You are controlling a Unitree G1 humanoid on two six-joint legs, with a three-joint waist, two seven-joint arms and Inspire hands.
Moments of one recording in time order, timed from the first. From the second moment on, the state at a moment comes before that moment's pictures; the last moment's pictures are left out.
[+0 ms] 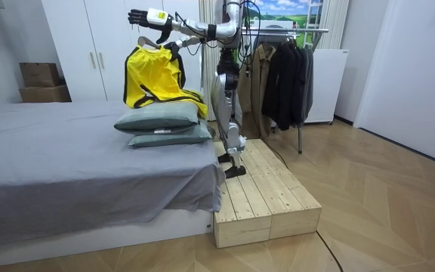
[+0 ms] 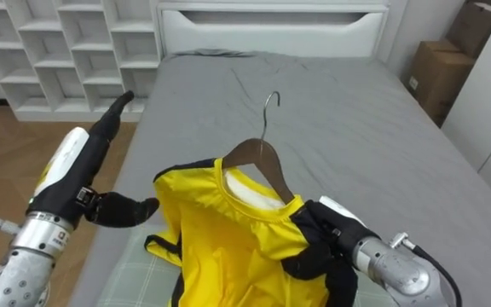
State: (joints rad) left arm -0.09 0.35 -0.08 -0.08 0.42 -0.04 0.08; right arm -0.26 -0.44 0.09 0.42 -0.17 0.01 0.46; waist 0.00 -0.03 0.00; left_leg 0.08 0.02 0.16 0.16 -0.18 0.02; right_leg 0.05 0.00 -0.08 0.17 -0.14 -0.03
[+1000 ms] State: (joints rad) left arm 0.11 0.32 0.27 0.50 0.20 -0.05 0.34; right arm -0.14 -0.49 -0.06 0.25 -0.28 0.07 0.39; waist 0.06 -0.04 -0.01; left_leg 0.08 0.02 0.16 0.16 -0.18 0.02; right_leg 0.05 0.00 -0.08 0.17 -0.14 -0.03
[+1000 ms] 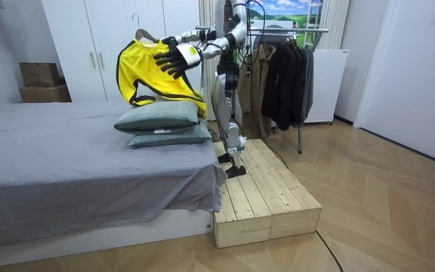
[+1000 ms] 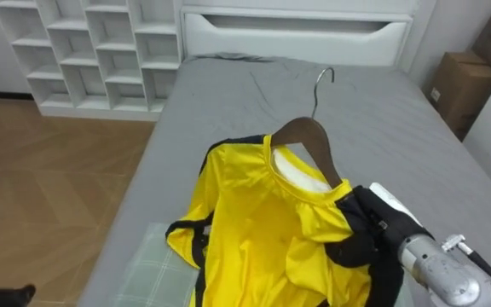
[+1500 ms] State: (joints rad) left arm 0.19 0.29 0.27 0.84 0.05 -0.04 0.35; right arm -0.15 -0.51 -0.06 0.12 -0.26 0.10 0.40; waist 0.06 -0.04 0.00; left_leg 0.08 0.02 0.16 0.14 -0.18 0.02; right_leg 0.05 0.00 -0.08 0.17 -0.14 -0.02
